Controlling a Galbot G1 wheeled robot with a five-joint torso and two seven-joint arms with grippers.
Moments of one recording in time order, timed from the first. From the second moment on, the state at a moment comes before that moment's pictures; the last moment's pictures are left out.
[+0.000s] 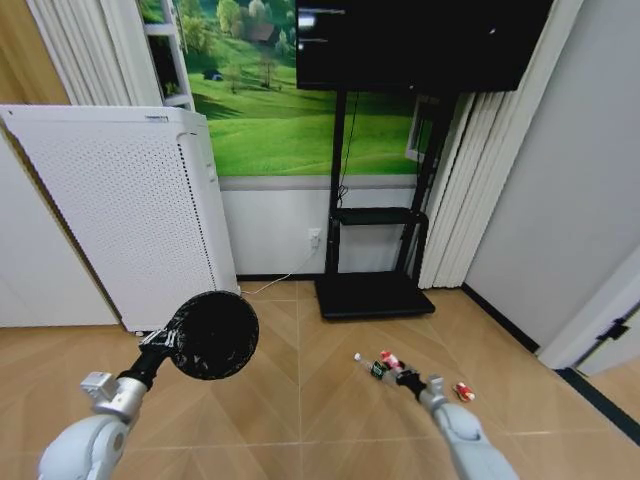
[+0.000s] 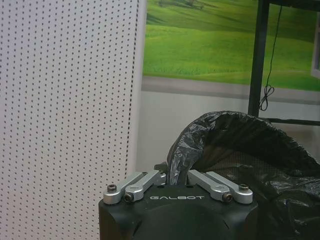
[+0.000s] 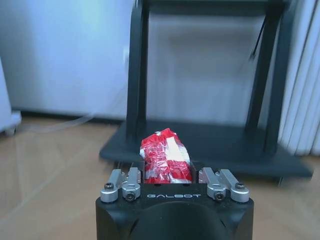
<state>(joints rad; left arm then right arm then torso) 1.37 -1.26 -0.90 -1.96 -0.49 0.18 0.28 -1.11 1.16 0.69 1.38 0.28 -0.02 -0.39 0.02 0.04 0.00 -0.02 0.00</state>
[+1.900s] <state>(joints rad) 0.87 -1.33 -0.22 -1.53 -0.41 0.19 0.21 -1.07 1.23 0.39 1.88 0.38 -0.20 -0.22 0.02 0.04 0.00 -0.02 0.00</state>
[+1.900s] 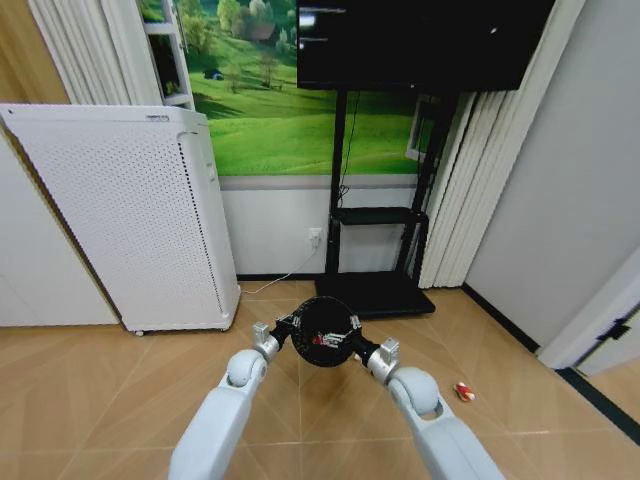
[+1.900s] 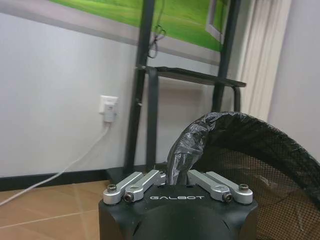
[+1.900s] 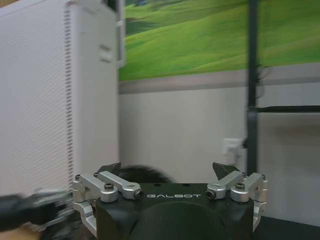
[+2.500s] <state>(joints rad) 1.16 -1.19 -0.53 -1.87 -0.43 0.20 0.21 -1.11 1.26 0.58 1.74 0.46 -0.25 -0.05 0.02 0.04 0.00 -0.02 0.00</state>
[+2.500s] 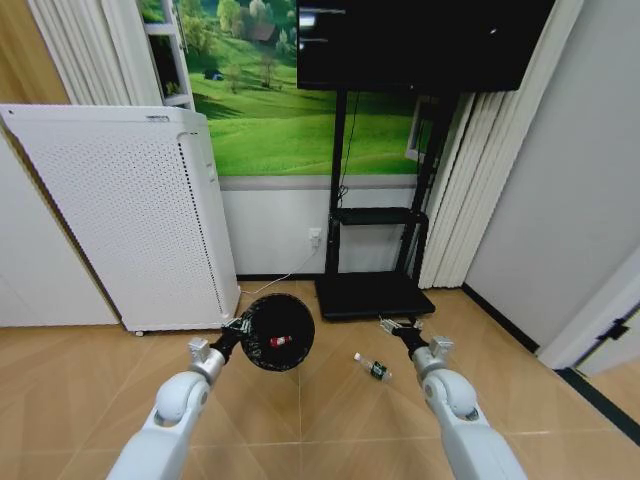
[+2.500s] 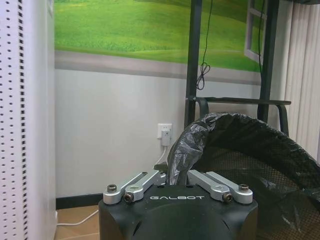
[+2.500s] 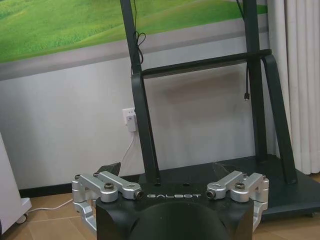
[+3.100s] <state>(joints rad) 1.17 -1.20 -0.53 -1.87 -0.42 0.20 0.21 -1.09 1.25 0.58 1.72 0.48 -0.25 -0.09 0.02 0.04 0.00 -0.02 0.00</state>
